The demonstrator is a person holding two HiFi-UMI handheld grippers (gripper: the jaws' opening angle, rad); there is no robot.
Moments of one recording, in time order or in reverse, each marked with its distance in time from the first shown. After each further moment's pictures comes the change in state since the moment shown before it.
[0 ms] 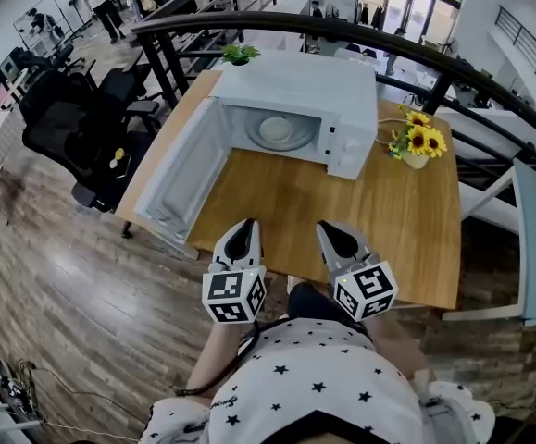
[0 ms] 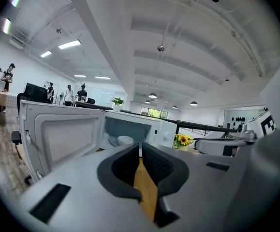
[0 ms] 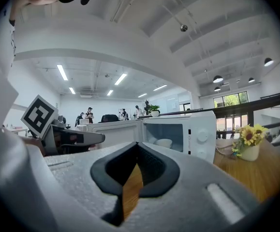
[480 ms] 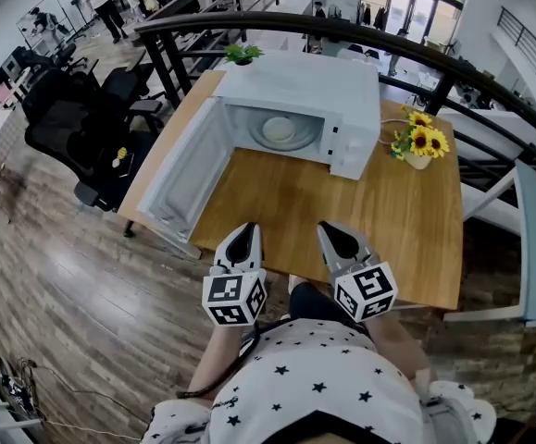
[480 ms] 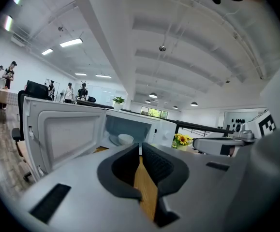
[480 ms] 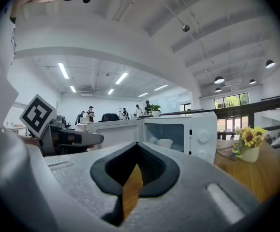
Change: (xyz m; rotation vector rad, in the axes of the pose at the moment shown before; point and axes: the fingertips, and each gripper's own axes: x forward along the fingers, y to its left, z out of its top) left arm -0.006 0.002 -0.005 -0.021 0.006 -0.003; right arm 0.001 0.004 0.000 -0.021 0.007 0.001
